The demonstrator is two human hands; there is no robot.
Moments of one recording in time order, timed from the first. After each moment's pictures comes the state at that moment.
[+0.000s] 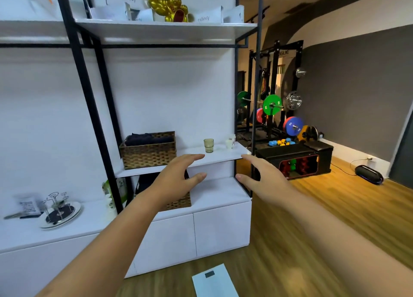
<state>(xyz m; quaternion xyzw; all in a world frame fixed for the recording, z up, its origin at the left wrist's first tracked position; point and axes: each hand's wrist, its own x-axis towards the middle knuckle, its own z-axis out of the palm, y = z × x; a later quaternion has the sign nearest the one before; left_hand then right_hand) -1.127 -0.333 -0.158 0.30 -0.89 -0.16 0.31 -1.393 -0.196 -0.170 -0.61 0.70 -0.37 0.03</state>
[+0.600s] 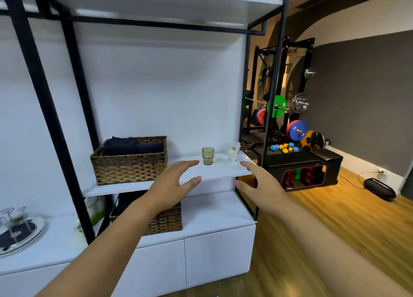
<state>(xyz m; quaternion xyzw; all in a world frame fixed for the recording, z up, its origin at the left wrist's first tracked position) -1.236 -0.582 -0.195 0.32 -0.87 -0.19 0.32 -1.508 -0.456 -0.207 -0.59 0.71 -0.38 0.06</state>
